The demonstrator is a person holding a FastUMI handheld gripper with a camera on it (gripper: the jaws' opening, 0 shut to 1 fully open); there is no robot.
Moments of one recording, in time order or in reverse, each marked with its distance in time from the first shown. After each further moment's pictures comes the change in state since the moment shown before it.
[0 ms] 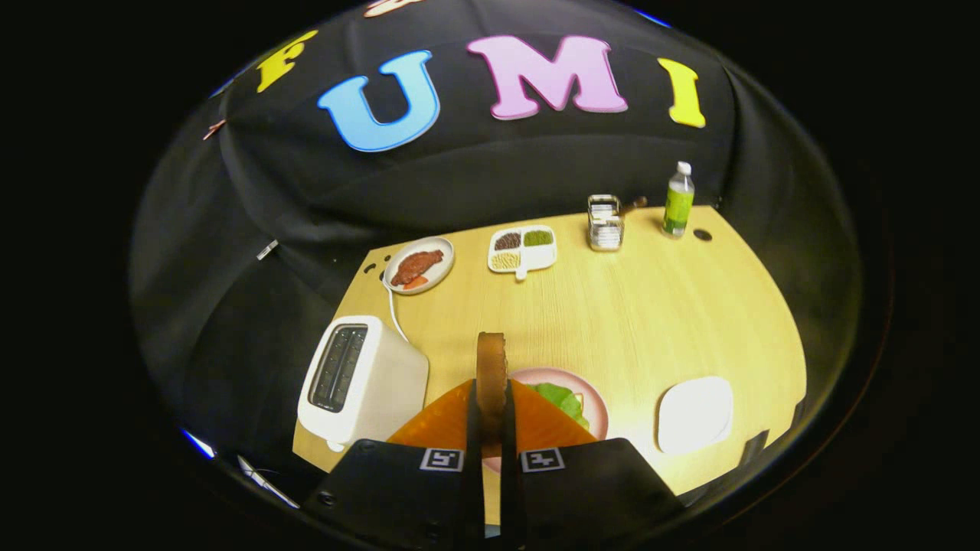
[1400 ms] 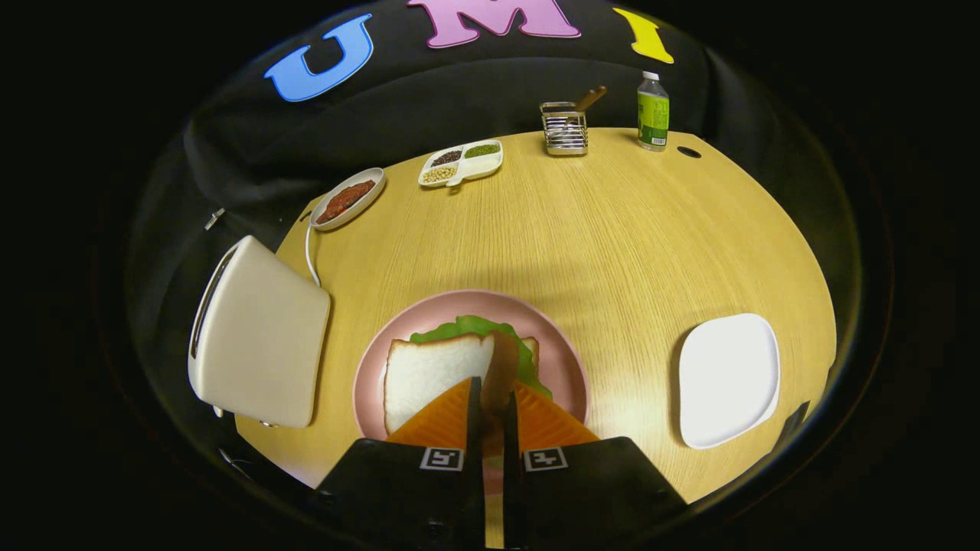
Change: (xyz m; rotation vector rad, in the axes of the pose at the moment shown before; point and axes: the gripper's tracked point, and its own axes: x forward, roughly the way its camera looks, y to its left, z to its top) arm 0.096 -0.101 -0.100 -0.010 0.137 -0.098
